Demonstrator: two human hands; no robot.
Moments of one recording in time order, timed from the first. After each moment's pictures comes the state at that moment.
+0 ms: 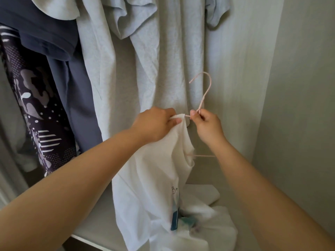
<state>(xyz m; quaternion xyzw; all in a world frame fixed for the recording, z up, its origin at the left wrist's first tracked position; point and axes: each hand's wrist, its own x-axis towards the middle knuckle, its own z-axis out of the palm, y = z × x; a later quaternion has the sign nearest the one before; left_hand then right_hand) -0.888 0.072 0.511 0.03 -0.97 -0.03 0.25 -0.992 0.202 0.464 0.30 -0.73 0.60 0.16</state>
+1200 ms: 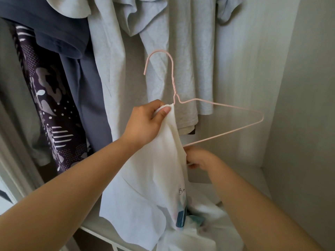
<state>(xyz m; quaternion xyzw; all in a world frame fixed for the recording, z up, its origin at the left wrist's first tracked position) -0.860 0.049 0.491 0.00 -0.86 -0.27 0.44 -1.001 0.154 0.387 0.25 -0.81 0.45 -0.28</state>
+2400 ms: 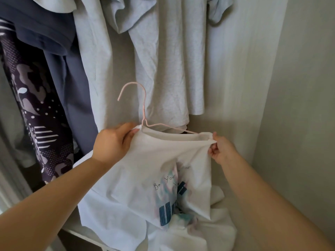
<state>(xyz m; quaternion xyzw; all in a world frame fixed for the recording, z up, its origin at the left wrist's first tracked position) -0.836 0.001 0.443 0.00 -0.86 0.03 0.52 -1.044 0.222 0.395 -0.07 -0.52 0.84 -0.17</state>
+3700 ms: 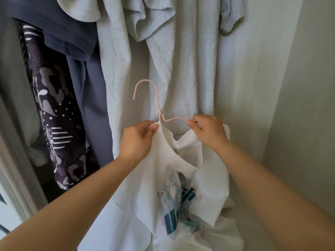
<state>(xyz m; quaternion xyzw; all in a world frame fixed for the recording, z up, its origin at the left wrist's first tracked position) -0.855 0.032 0.454 0.13 -0.83 -0.32 0.44 -1.018 0.188 0.458 0.44 -0.77 0.32 0.32</state>
